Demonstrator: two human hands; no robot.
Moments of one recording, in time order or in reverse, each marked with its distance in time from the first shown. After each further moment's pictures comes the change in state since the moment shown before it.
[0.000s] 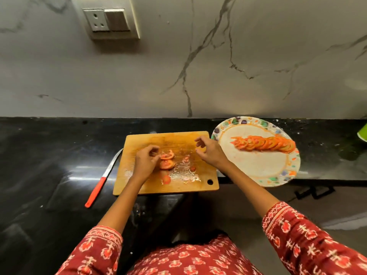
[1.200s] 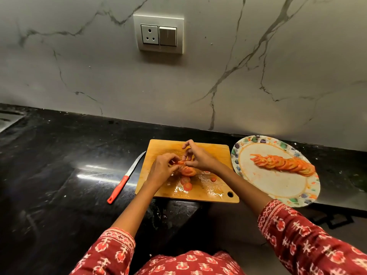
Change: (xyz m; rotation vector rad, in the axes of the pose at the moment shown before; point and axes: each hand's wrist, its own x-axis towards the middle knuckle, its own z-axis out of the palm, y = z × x) left_hand -0.016 -0.011 -0.036 -0.014 -0.054 0.259; right_hand 0.038 -0.100 0.041 0.087 -0.457 -0.075
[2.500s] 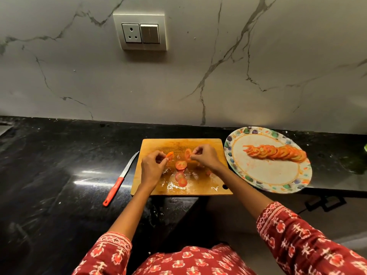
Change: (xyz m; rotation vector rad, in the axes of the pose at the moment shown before) left_hand -0.007 0.004 0.004 -0.045 0.249 -0.224; right_hand -0.024 0.026 0.009 0.191 0.405 0.357
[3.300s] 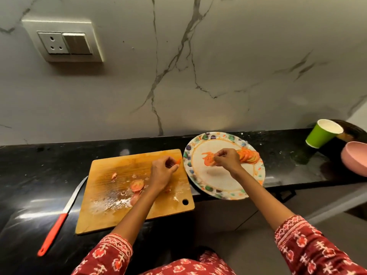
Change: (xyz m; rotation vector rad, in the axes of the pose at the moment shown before) left_hand 0.021 0.089 0.128 -0.126 -0.329 0.118; right_hand -0.006 0.108 -0.161 0.162 0.374 0.330
